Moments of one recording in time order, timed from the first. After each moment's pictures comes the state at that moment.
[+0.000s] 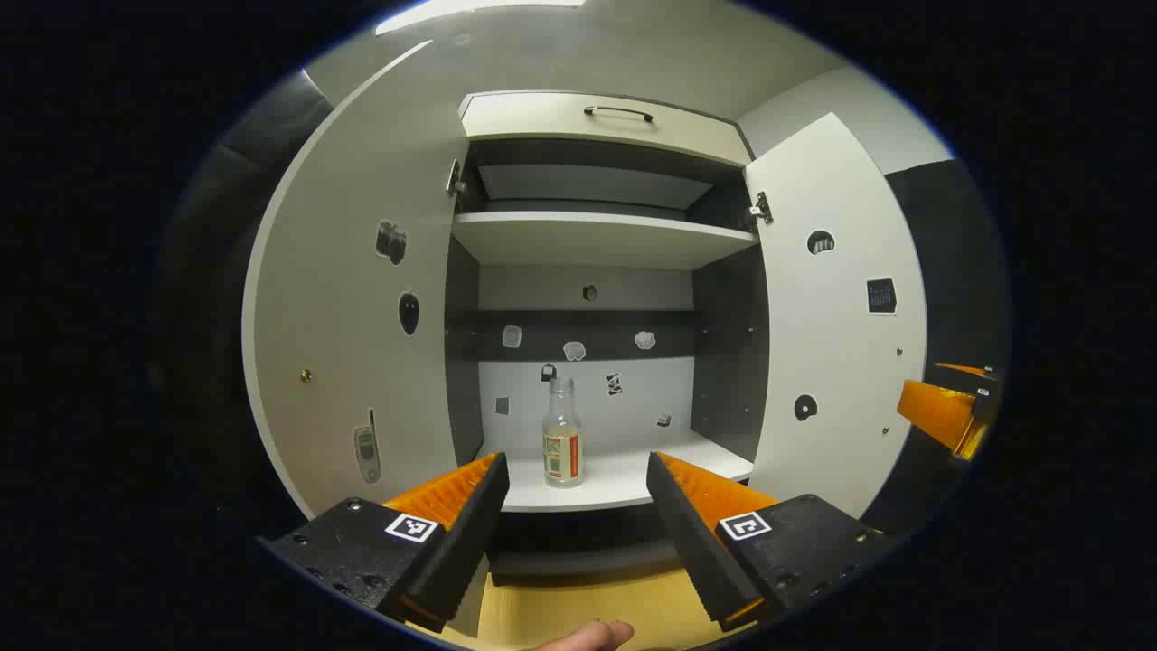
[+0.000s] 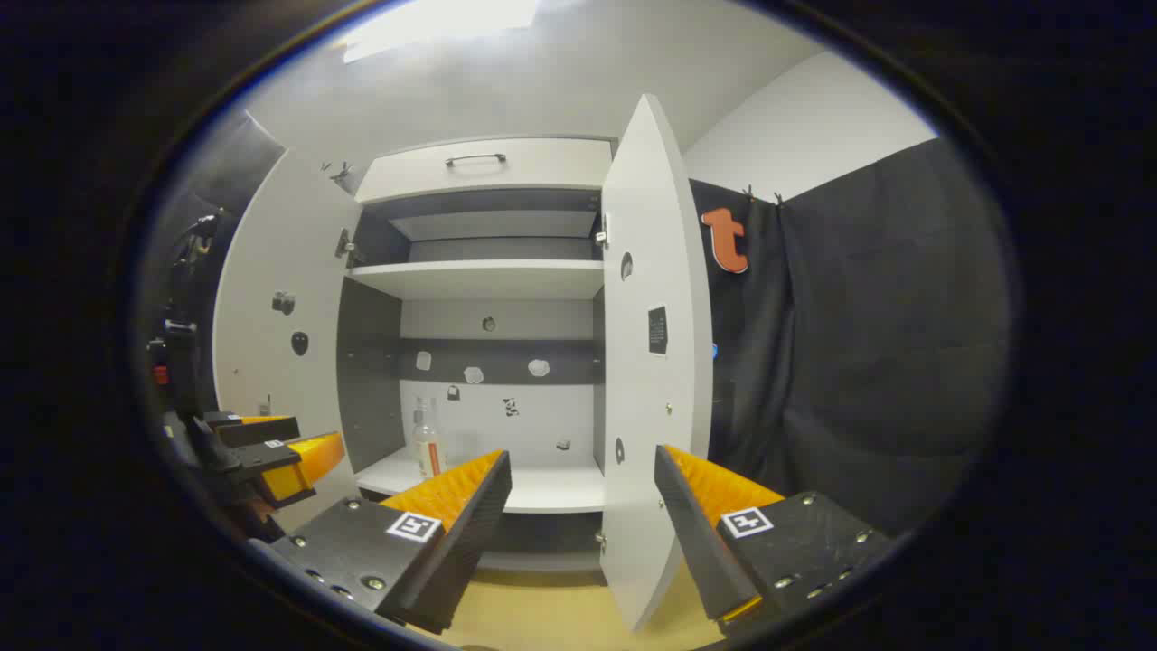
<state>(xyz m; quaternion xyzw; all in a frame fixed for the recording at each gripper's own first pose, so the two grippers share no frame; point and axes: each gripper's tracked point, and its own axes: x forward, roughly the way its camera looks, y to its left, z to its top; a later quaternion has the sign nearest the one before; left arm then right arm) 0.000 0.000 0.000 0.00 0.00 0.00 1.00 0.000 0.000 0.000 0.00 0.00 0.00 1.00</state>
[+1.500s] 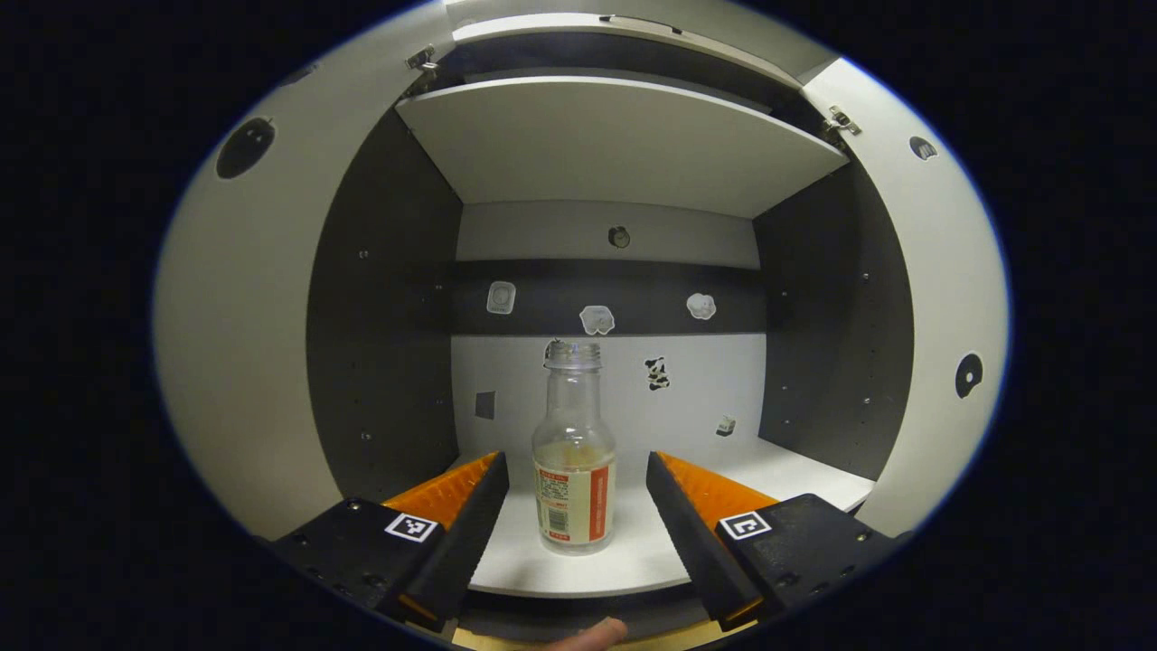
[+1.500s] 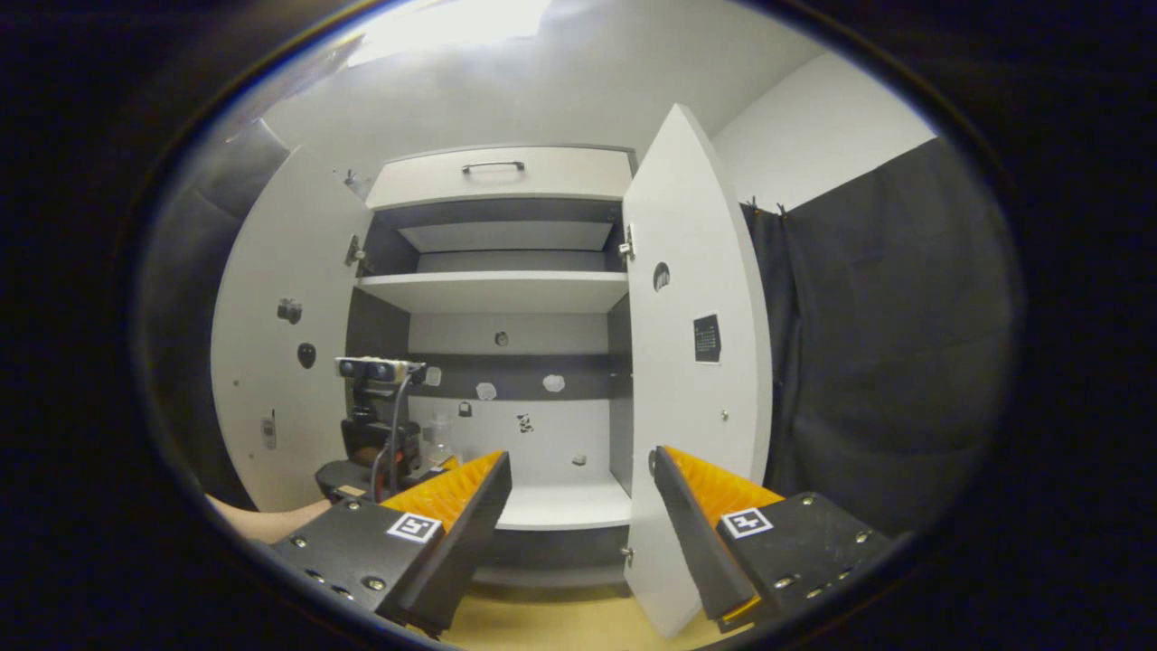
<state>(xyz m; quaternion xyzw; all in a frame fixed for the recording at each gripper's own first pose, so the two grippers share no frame) 0.232 0.029 -0.073 0.01 -0.02 0.03 1.00 0.009 0.055 -0.002 0.00 -0.02 0.01 1.00</state>
